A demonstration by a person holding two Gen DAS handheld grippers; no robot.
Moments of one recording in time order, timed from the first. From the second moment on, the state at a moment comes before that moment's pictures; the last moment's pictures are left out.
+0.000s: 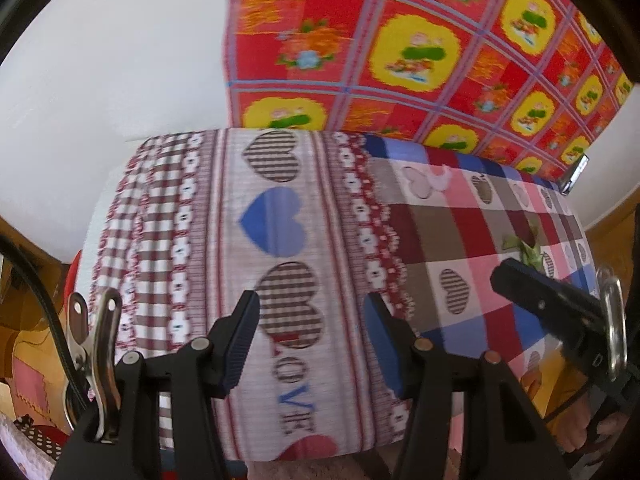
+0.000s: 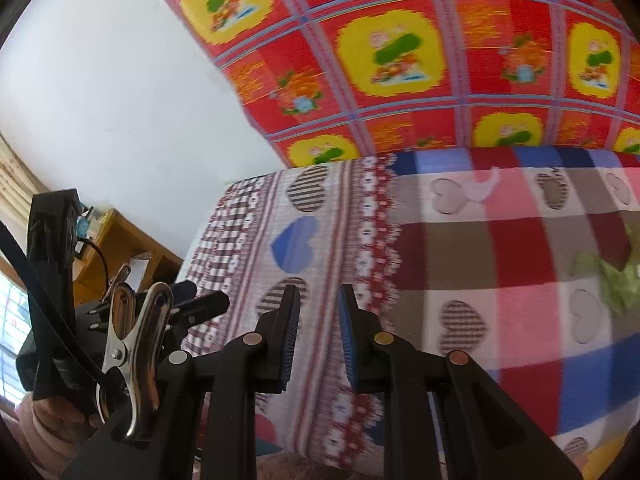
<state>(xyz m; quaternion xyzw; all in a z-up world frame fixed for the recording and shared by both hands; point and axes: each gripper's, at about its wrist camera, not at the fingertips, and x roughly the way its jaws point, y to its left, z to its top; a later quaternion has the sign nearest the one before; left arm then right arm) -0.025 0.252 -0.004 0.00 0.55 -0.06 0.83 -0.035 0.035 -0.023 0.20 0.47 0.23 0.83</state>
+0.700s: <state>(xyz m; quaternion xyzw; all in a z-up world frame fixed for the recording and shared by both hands) 0.020 0.163 -0.020 0.06 0.55 -0.16 0.81 -0.044 -0.067 -0.053 0.25 0.48 0.09 0.83</state>
